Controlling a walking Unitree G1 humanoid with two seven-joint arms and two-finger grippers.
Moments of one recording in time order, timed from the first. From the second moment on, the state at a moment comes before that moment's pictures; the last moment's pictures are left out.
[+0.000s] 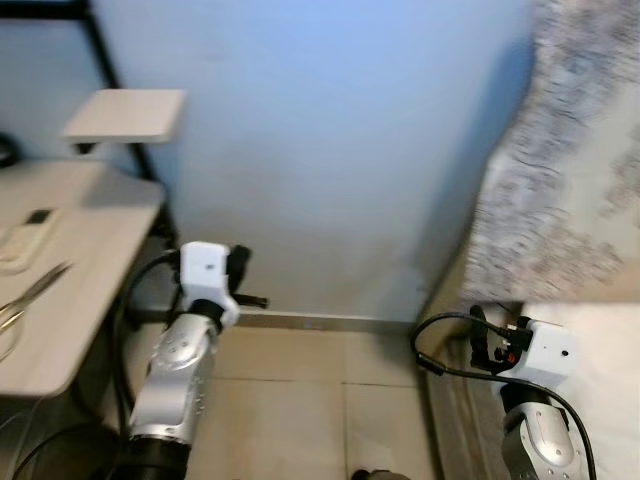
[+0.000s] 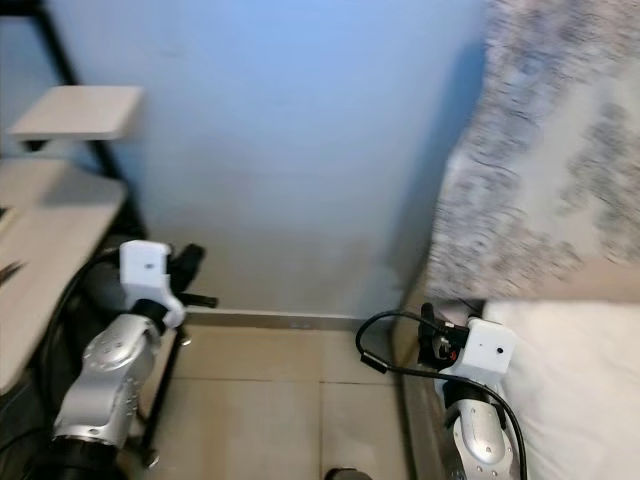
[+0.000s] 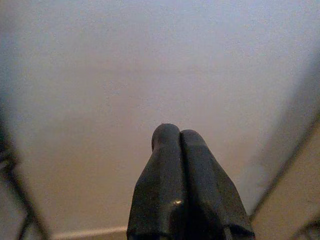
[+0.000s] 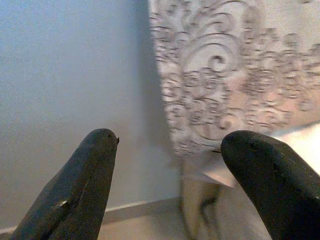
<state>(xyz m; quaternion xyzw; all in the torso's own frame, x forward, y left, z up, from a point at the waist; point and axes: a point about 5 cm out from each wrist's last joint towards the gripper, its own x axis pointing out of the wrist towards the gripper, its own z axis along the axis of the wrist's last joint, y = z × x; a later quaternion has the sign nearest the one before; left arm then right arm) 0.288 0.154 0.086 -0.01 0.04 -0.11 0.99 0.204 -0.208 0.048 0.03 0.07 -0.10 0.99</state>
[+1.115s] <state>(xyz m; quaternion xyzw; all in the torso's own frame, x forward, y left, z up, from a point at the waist) 0.299 0.144 0.086 -0.03 0.04 -0.20 0.98 0.208 -0.206 0.048 0.01 0.06 -0.09 0.99</state>
